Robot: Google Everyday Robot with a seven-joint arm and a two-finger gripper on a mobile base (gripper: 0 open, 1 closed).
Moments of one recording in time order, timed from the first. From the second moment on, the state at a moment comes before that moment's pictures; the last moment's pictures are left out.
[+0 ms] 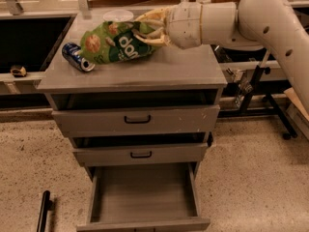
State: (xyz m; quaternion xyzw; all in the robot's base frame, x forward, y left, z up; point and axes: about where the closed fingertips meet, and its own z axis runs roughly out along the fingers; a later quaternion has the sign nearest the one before) arm 0.618 0.026 1.005 -0.68 0.34 0.11 0.64
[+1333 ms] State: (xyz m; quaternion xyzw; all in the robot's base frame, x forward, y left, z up) arm 0.540 0.003 0.919 -0.69 0.50 -0.09 0.51
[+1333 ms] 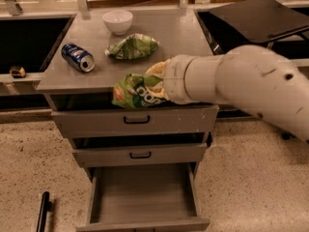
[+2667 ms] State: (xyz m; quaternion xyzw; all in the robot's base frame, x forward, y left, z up) arm 0.487 -0.012 0.792 -0.66 0.64 0.03 0.40
